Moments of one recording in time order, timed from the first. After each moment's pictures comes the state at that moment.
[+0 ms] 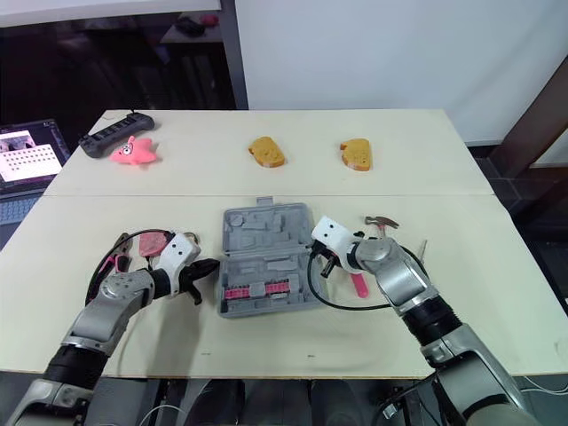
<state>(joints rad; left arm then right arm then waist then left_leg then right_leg) -0.24 0.52 -0.10 0.15 -0.12 0.29 -0.74 -0.54 -0.54 0.41 0.13 -0.04 0.58 0.69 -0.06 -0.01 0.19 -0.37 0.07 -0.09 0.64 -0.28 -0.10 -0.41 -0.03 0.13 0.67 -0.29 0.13</state>
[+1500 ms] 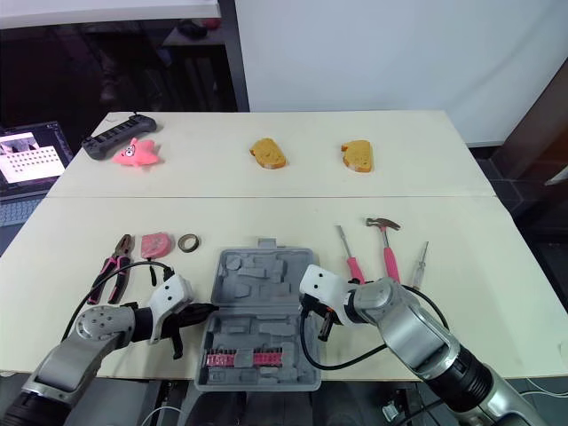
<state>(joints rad) 0.08 0.66 -0.12 -0.13 -0.16 0.28 -0.92 -0.28 -0.68 0.51 -0.52 0.02 1.09 0.79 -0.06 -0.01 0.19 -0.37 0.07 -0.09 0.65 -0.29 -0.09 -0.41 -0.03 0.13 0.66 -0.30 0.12</state>
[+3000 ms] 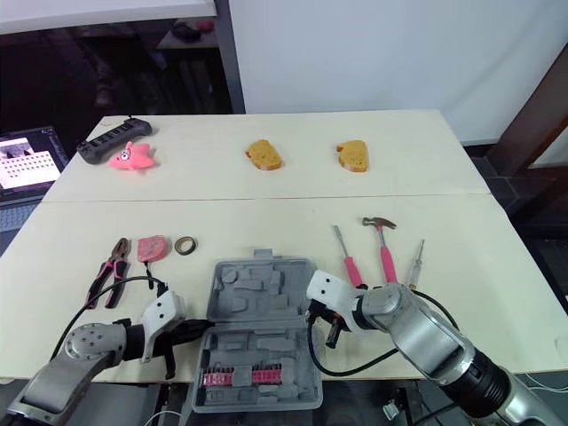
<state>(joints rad) 0.20 0.70 -0.09 -0.16 -0.21 0.25 -0.92 -0.24 -0.78 0.47 -0.55 0.12 1.08 0.74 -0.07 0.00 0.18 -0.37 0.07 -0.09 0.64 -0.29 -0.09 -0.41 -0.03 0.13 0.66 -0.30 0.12</state>
